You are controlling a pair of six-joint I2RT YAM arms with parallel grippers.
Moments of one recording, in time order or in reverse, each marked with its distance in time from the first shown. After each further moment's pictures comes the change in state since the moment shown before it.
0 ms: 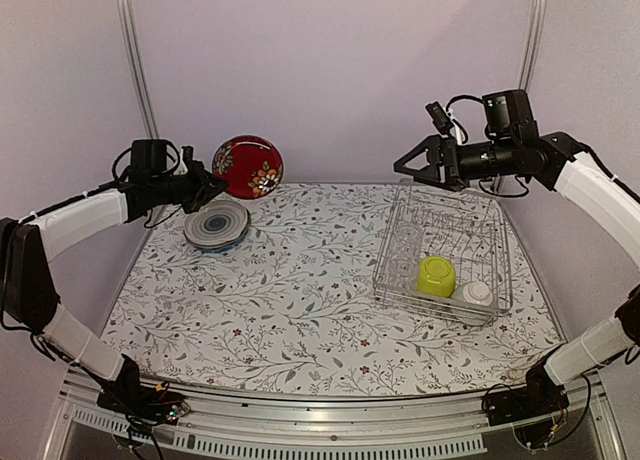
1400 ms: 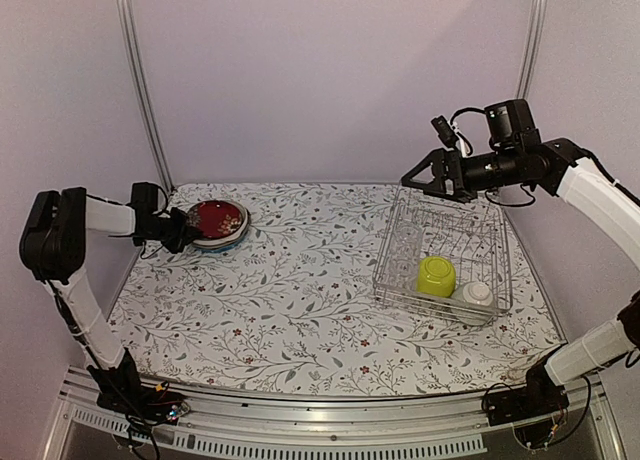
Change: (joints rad) left arm 0.294 0.343 -0.105 0.049 -0.005 -0.221; right arm -0.032 -0.035 -0.060 -0.071 0.037 -0.039
